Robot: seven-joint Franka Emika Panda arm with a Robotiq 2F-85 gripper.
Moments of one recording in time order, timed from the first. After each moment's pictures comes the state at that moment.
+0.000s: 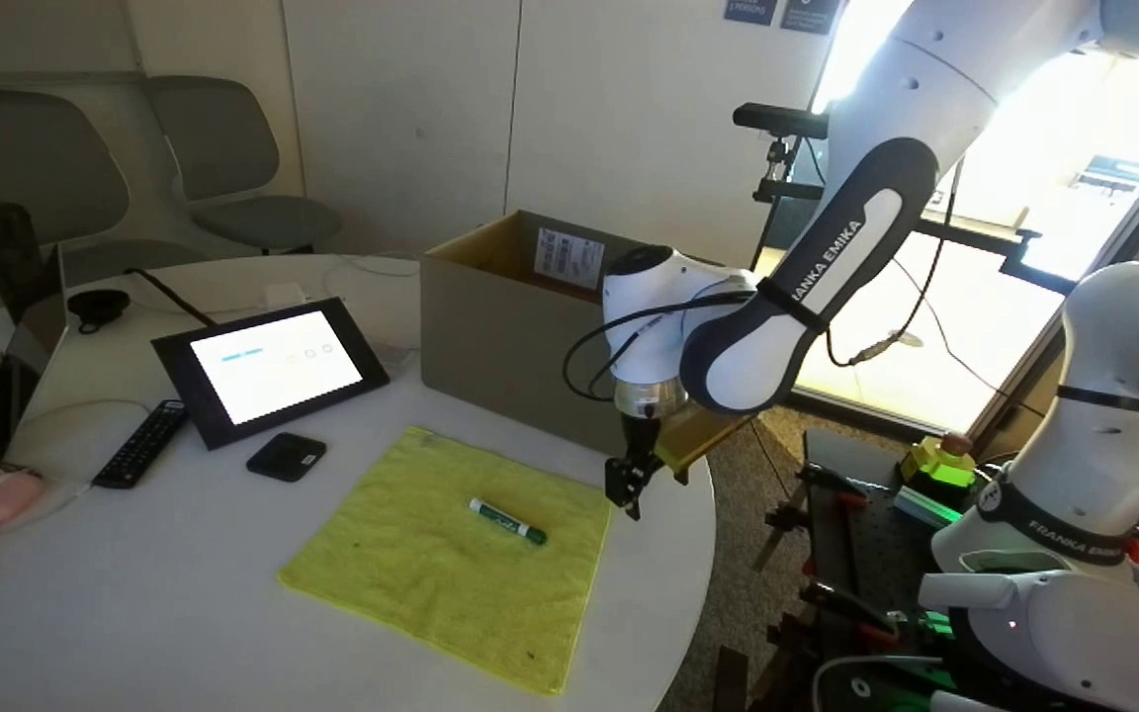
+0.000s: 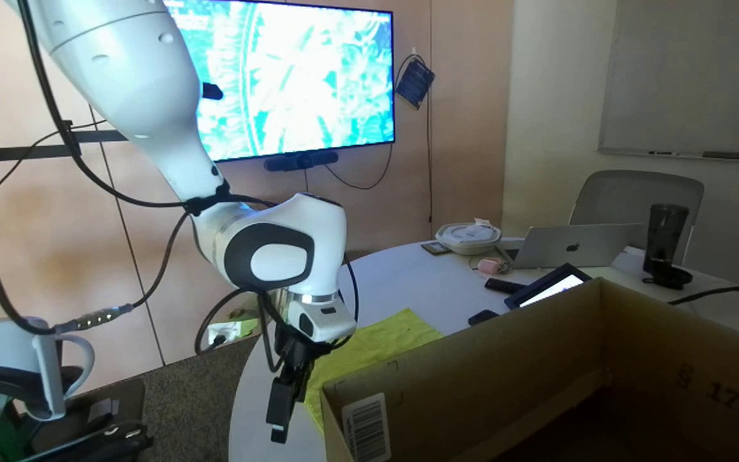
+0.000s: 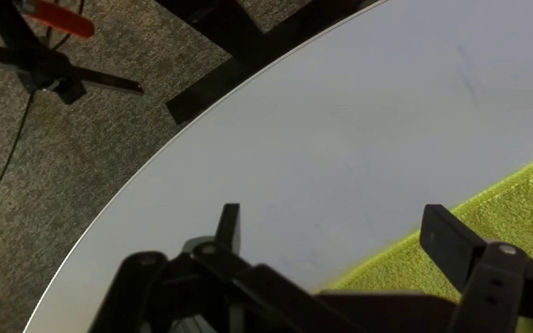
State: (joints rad) arm 0.22 0.39 -0.03 -2.37 -0.05 2.49 0.76
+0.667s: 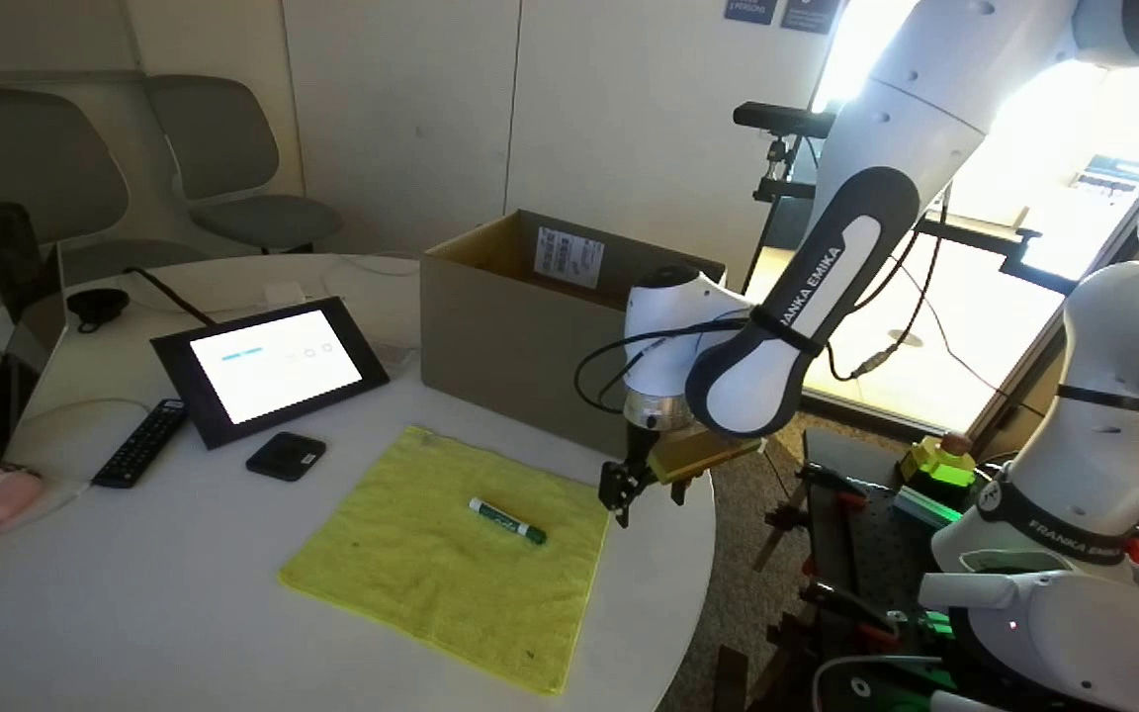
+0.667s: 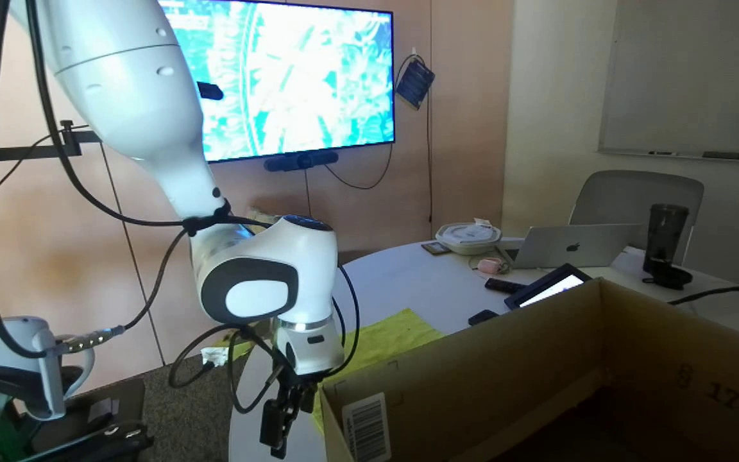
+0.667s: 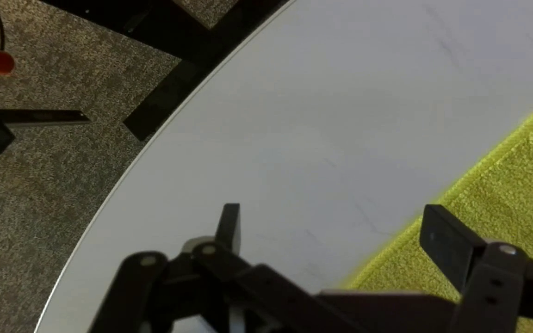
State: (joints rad) arm 0.21 0.44 -0.04 -2.43 0.09 2.71 0.81
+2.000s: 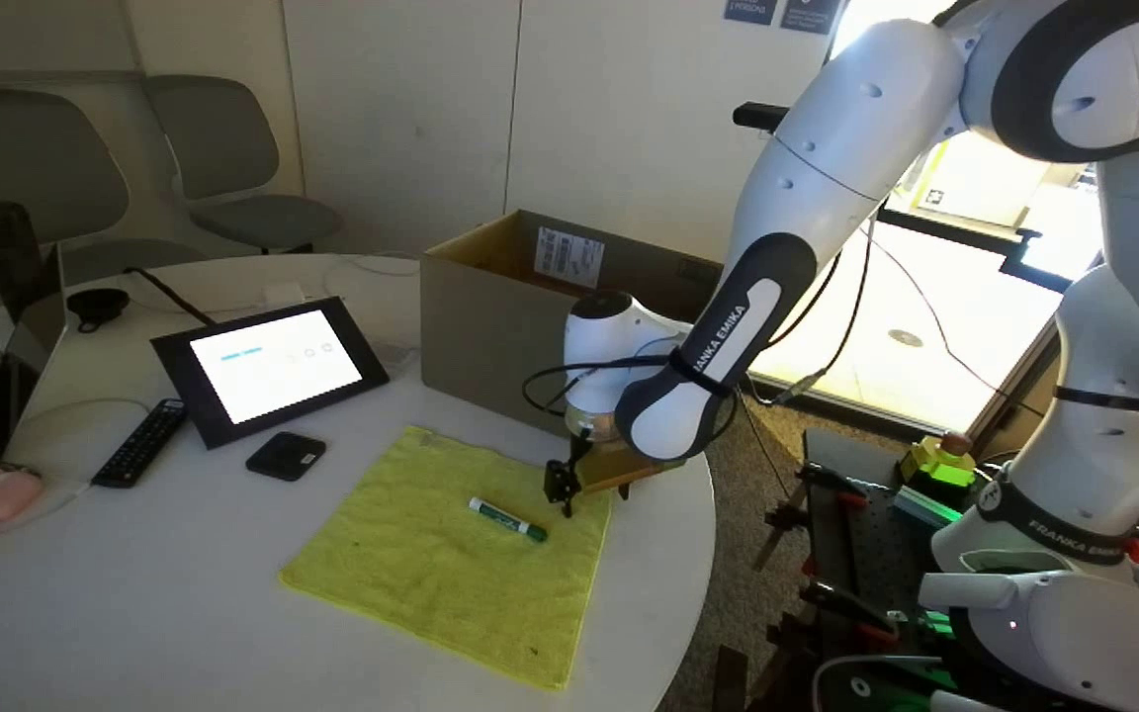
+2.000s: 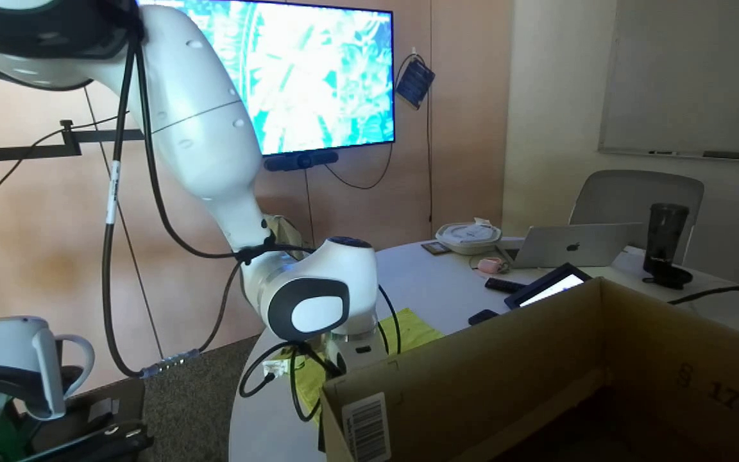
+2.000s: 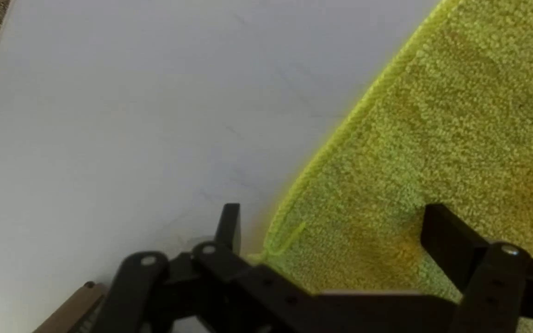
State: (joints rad) arm 0.32 0.69 -0.17 -2.16 0.04 2.71 0.95
